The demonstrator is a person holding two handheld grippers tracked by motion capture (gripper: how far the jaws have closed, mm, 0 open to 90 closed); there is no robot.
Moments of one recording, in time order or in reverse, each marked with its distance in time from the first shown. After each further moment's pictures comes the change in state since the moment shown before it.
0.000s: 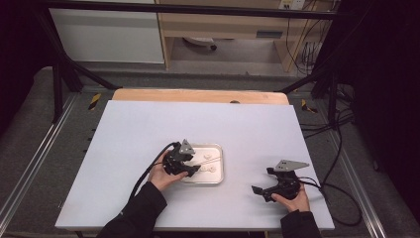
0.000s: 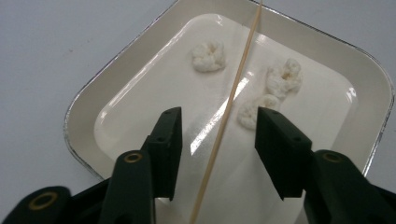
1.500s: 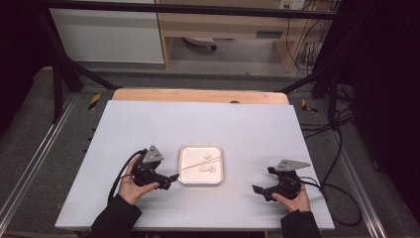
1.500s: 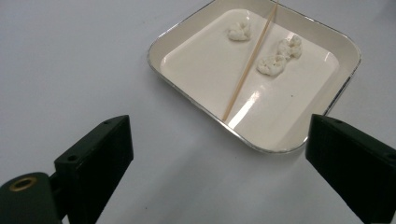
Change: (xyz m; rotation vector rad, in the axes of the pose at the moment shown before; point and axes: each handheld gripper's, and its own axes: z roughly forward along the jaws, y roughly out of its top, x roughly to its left) left arm 0.008 -0.052 -0.070 -0.118 0.069 -0.098; right arm -0.001 0.001 -0.002 -0.009 -0.013 0.000
